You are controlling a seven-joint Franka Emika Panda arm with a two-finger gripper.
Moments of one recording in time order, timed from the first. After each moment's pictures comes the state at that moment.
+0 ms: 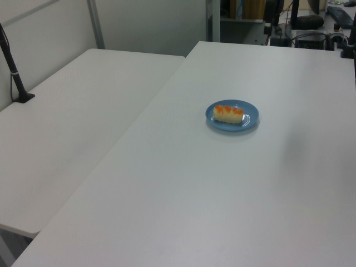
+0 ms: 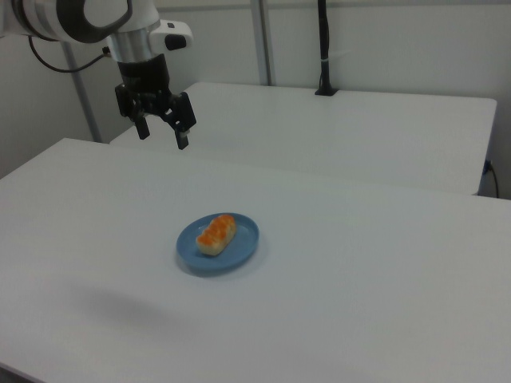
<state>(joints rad) 0.02 -0.05 -0.09 -1.63 0.03 1.64 -0.05</state>
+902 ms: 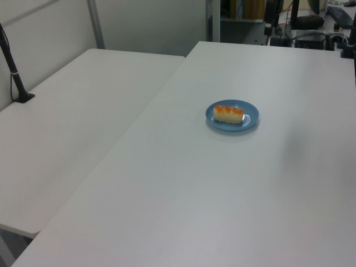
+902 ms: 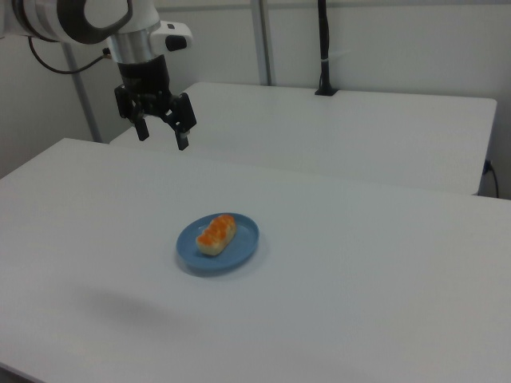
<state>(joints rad) 0.02 -0.05 -0.09 -1.63 0.03 1.64 -0.08</state>
